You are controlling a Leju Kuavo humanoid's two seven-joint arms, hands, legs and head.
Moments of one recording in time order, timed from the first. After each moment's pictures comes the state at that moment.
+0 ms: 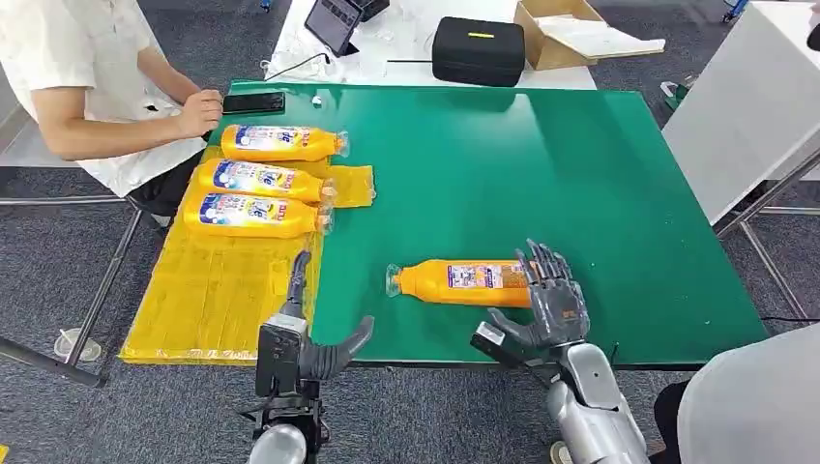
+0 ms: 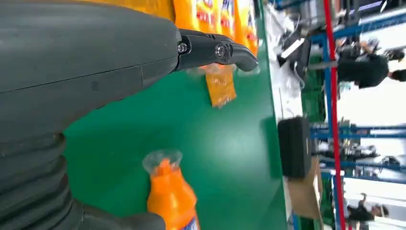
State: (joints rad) left arm -0.05 -0.22 -0.64 -1.24 -0.09 0.51 -0.51; right arm -0.25 -0.03 0.01 -0.90 1.34 -0.70 -0.35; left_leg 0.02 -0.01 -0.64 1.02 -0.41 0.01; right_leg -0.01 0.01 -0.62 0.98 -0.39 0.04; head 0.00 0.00
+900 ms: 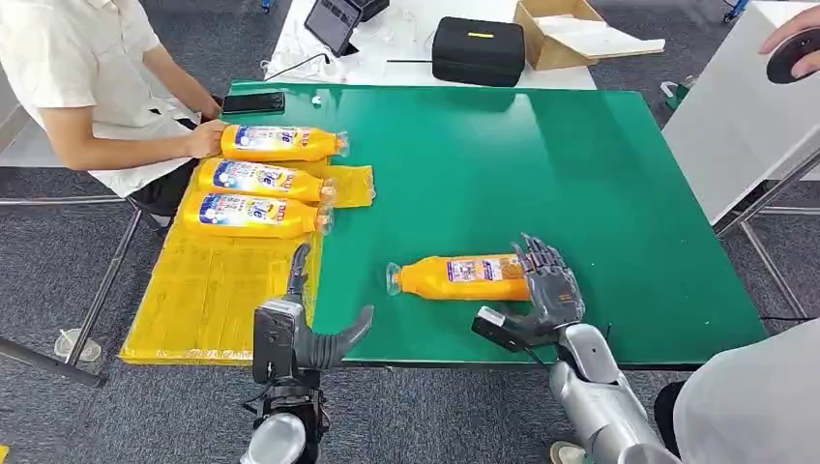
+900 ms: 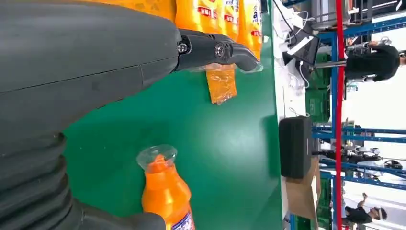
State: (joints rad) left arm -0.09 -0.22 -0.65 -1.24 -0.02 0.53 -0.48; right arm -0.39 -0.10 0.16 -0.67 1.18 -0.63 -0.32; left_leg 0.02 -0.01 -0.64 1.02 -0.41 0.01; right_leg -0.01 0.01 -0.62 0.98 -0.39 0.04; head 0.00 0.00
